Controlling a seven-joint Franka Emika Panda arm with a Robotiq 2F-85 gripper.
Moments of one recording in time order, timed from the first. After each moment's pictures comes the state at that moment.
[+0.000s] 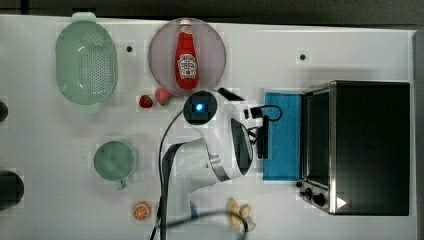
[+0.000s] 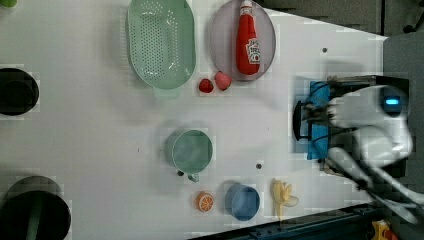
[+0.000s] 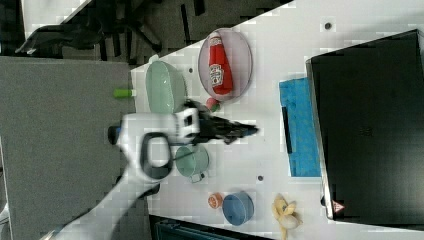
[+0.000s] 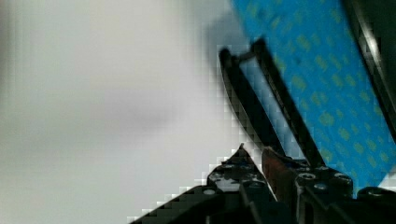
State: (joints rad) arm 0.17 0.22 -0.19 -2.27 -0.41 0.78 0.08
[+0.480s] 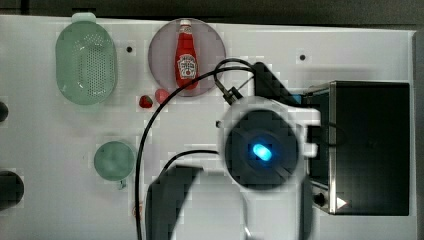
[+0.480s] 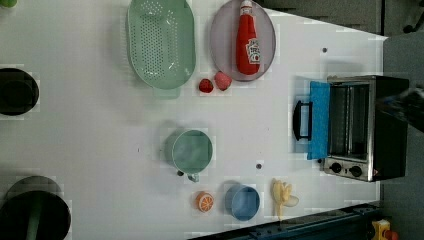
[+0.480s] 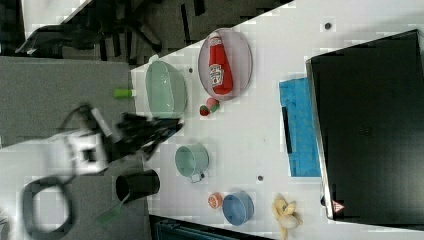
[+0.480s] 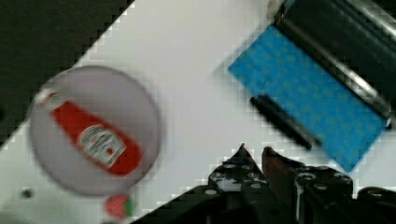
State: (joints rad) arm 0.16 -0.24 -0.22 -2.11 -0.14 0.46 0.08
